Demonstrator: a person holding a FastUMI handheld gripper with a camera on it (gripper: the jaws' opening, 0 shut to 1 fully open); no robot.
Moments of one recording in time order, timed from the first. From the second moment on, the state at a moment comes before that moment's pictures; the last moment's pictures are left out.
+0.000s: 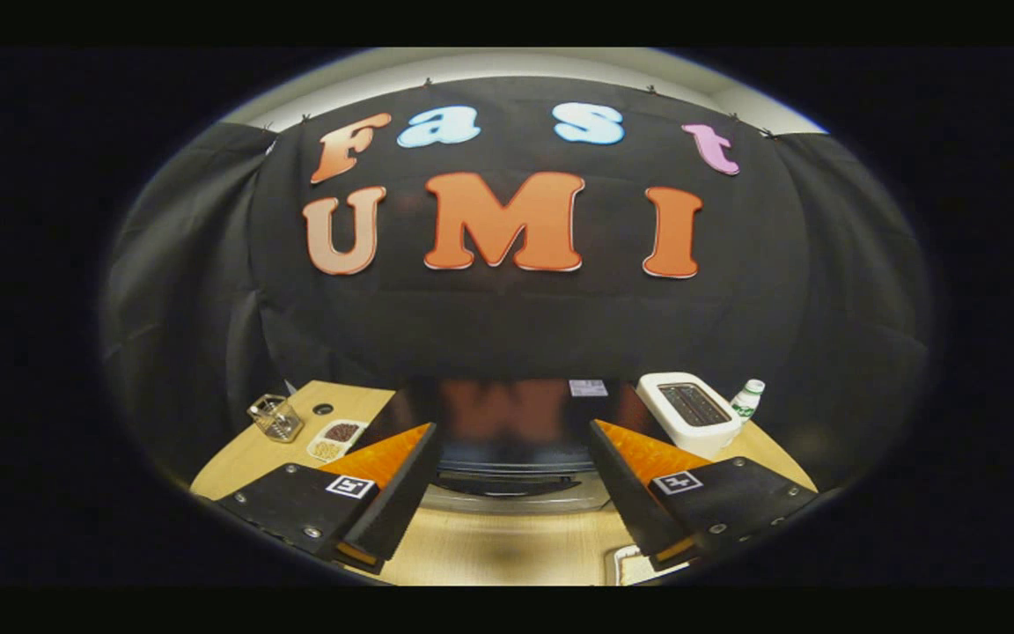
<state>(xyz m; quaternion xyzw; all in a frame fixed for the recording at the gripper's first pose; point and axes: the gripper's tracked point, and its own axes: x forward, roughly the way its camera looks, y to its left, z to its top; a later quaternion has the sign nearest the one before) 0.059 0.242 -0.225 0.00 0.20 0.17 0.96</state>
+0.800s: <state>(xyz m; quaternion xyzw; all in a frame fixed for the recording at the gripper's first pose) 0.045 0.260 -0.285 0.00 0.28 0.16 0.95</state>
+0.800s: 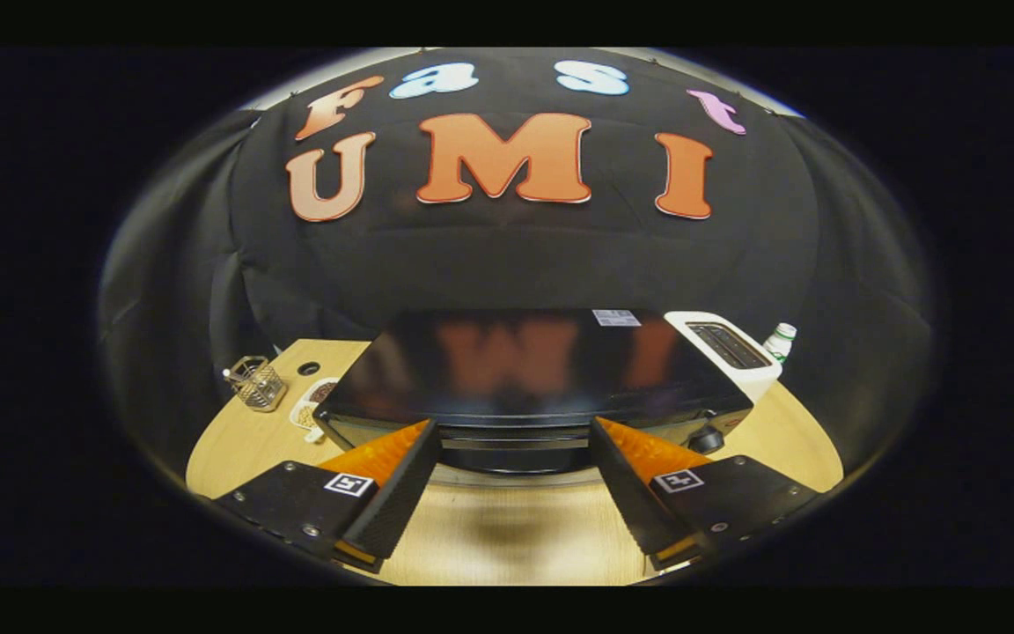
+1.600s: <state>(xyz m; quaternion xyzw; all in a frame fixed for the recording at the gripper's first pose) -0.054 0.230 -0.332 0.01 0.33 0.15 0.93</state>
